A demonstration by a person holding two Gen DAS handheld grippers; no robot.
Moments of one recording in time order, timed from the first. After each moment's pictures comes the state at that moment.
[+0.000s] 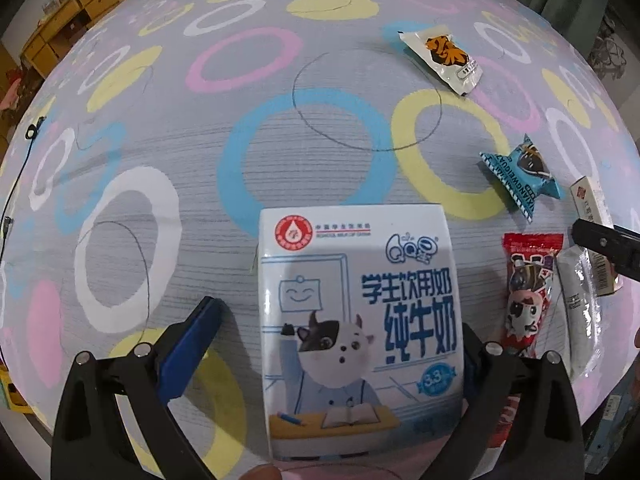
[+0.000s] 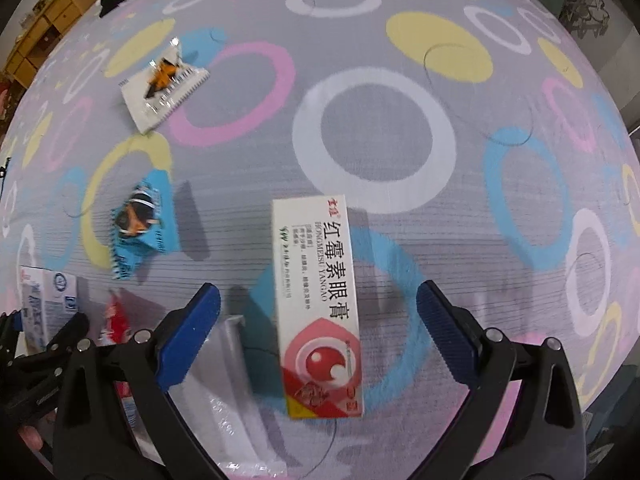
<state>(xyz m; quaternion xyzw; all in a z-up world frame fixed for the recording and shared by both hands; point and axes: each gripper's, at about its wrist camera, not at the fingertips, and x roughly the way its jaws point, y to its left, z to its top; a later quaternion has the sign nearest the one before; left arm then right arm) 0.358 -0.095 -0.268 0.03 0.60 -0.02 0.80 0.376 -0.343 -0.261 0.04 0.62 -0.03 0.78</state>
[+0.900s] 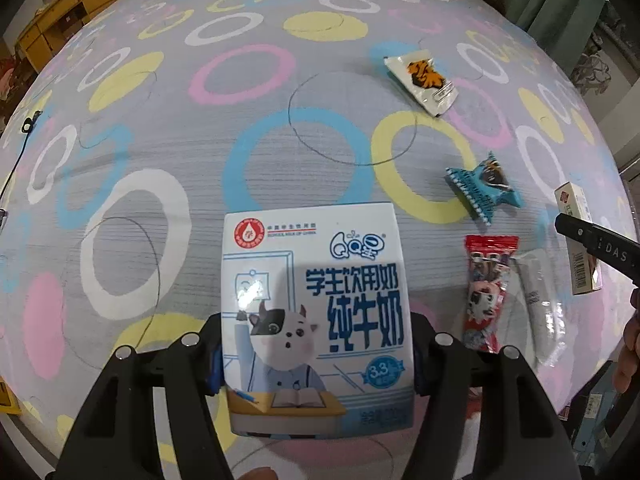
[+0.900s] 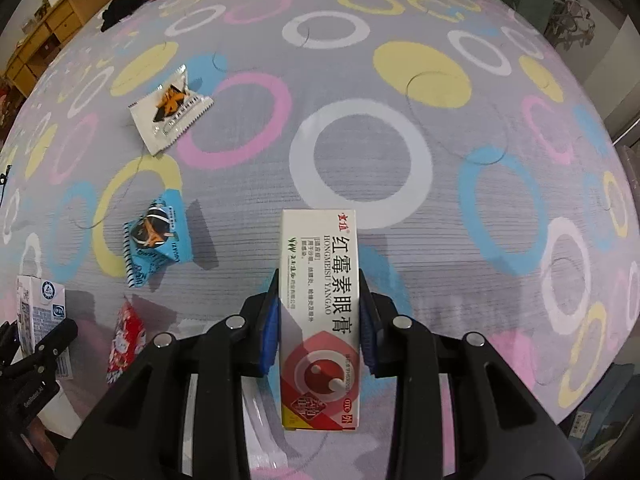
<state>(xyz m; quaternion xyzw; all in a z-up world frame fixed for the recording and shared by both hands) 0.338 -0.092 -0.242 -0.01 0.59 -0.05 0.81 0.361 -0.339 -0.230 0.03 0.58 -0.05 0.81</state>
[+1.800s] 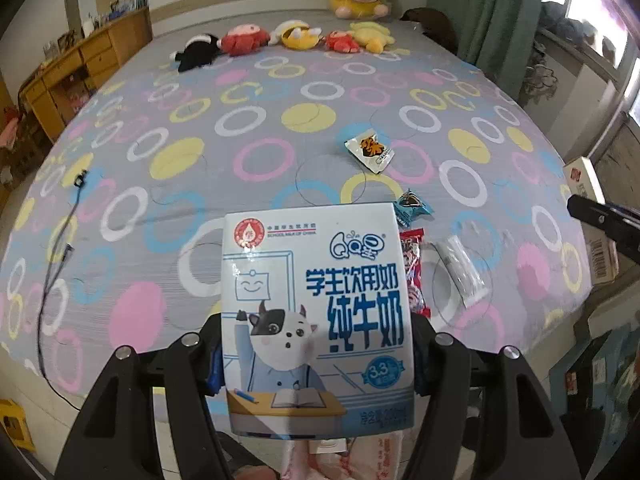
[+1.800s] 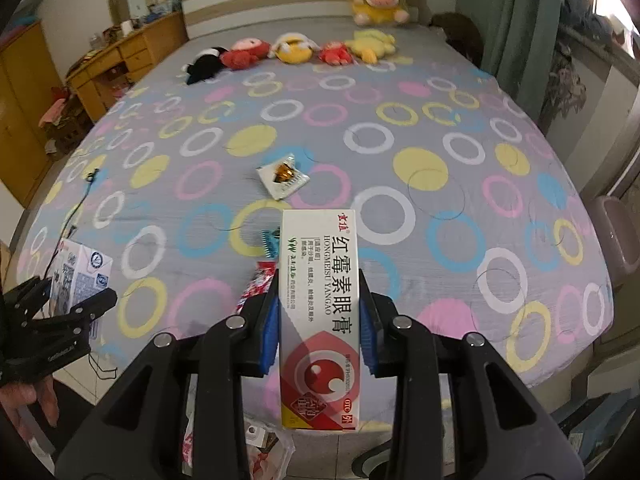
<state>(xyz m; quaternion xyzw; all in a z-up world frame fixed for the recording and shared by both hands) 0.237 -0.065 -0.106 0.04 0.49 -0.09 0.87 0.239 -0.303 -0.062 0.01 0.47 0.03 0.88</state>
